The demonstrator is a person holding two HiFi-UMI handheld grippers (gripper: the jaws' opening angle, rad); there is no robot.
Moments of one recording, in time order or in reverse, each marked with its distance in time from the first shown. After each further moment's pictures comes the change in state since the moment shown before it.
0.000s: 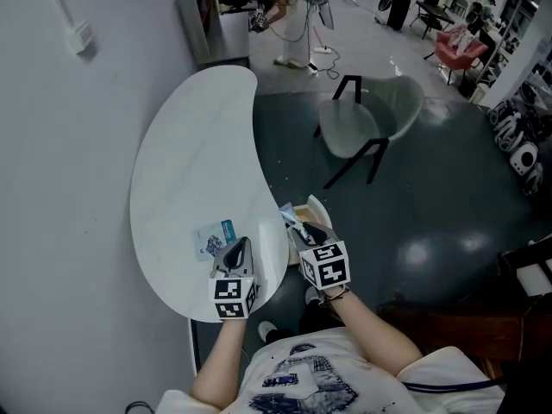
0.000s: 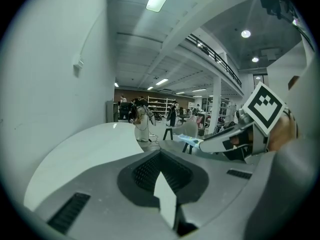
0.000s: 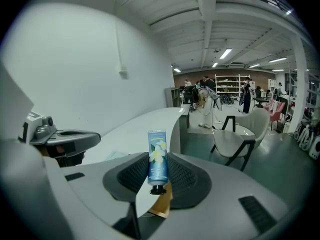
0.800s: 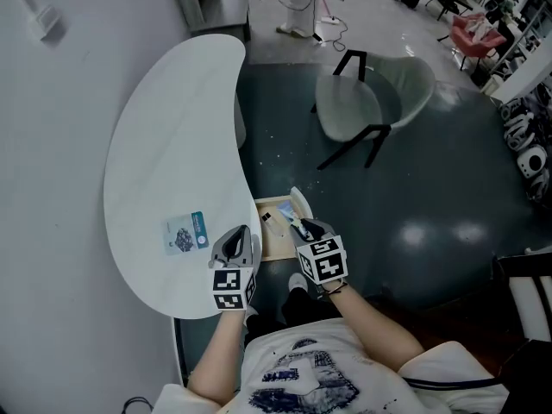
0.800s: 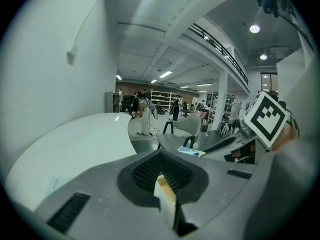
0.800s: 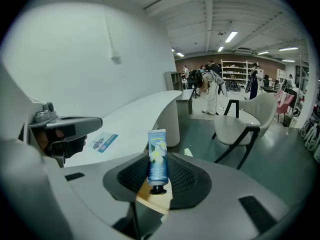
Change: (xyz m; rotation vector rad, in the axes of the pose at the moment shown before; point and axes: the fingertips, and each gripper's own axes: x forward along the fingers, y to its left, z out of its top) left arm 0.098 -0.053 -0.026 -0.041 0.067 0.037; right arm 0.040 -0.099 -0.058 -0.001 0.162 0.070
